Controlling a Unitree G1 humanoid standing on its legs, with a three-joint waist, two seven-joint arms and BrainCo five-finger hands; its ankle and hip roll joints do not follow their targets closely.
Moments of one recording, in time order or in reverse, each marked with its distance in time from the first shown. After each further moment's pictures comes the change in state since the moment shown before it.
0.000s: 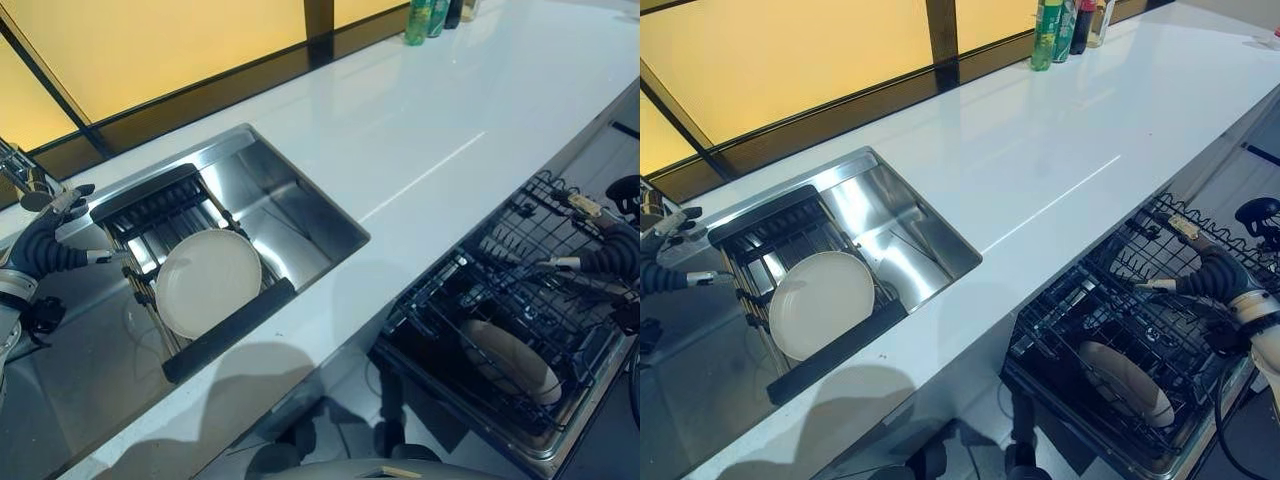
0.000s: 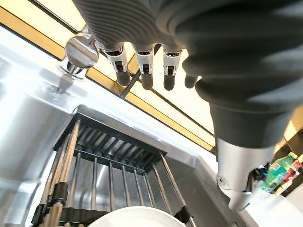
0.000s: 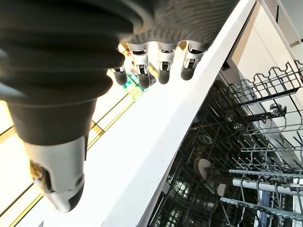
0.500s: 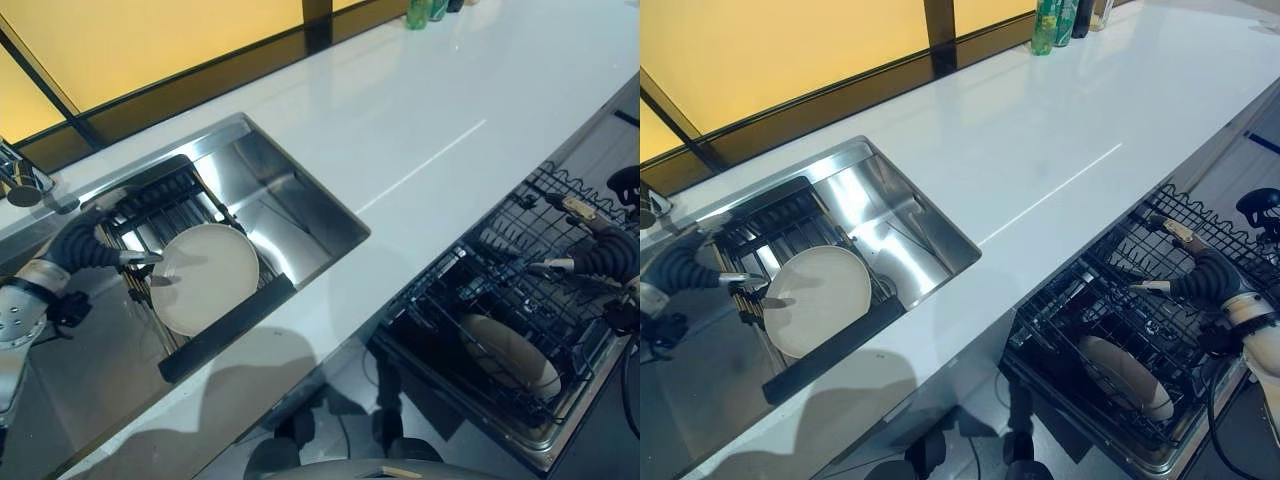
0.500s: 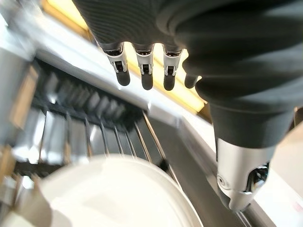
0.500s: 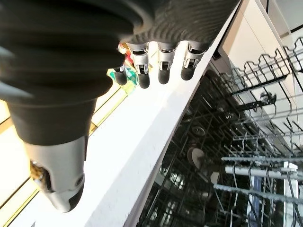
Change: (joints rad) left arm -0.131 0.045 -0.186 0.013 -0.013 -0.029 -0.051; right arm -0.062 0.011 0.062 0.008 0.000 0.001 -0.015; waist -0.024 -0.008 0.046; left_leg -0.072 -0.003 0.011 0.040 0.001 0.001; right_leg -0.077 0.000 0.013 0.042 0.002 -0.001
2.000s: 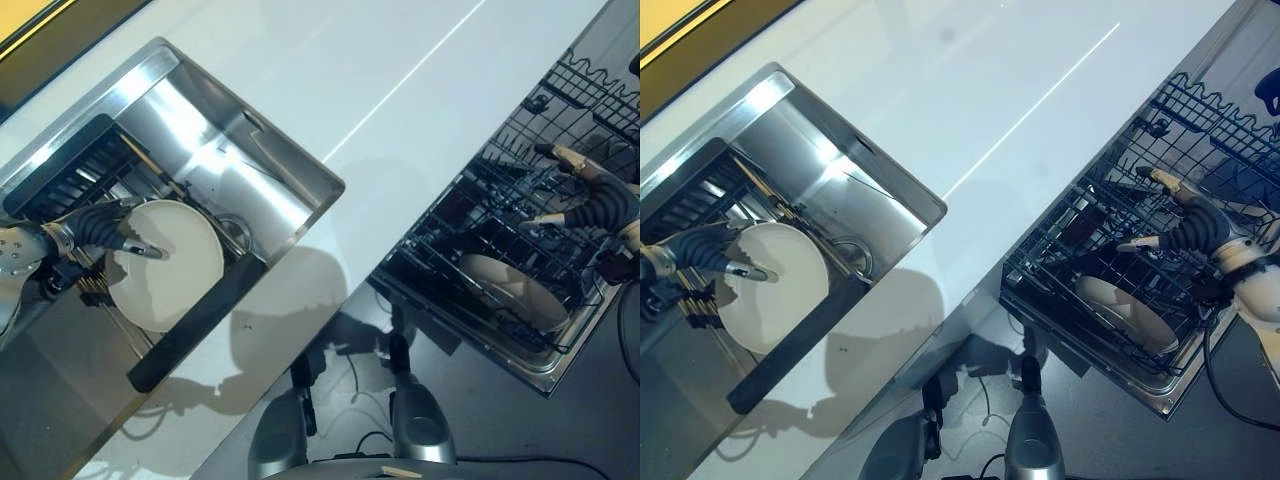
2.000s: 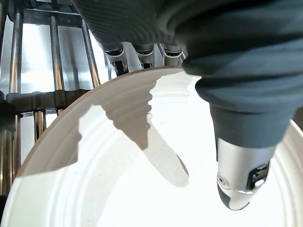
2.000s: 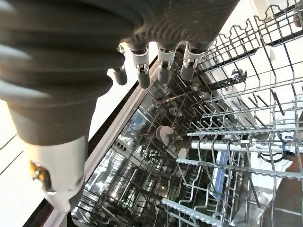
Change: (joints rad) left arm -0.283 0.196 -0.216 0.254 -0.025 0.215 -0.353; right arm -0.191 -0.192 0.139 0.087 0.043 -0.049 -0.075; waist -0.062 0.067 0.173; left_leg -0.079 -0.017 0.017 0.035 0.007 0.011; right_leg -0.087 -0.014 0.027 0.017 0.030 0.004
